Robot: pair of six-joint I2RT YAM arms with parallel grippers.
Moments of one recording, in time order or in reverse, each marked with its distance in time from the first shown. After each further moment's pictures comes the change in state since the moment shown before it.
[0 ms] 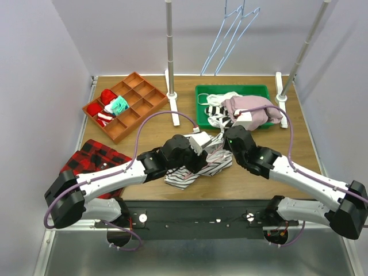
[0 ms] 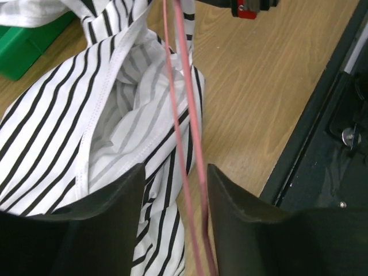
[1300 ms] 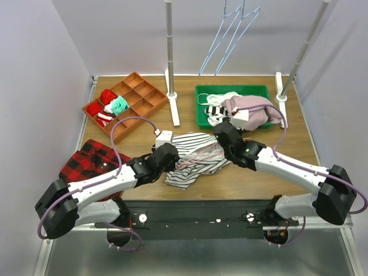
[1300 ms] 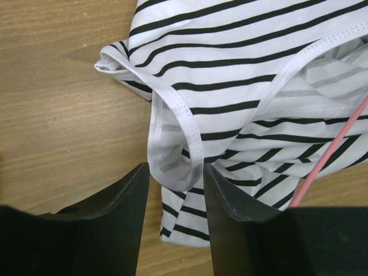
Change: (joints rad) left arm 0.073 -0.132 -0.149 -0.344 -0.534 -0.534; right arm 0.000 0.201 0.074 -0.023 0.192 0.209
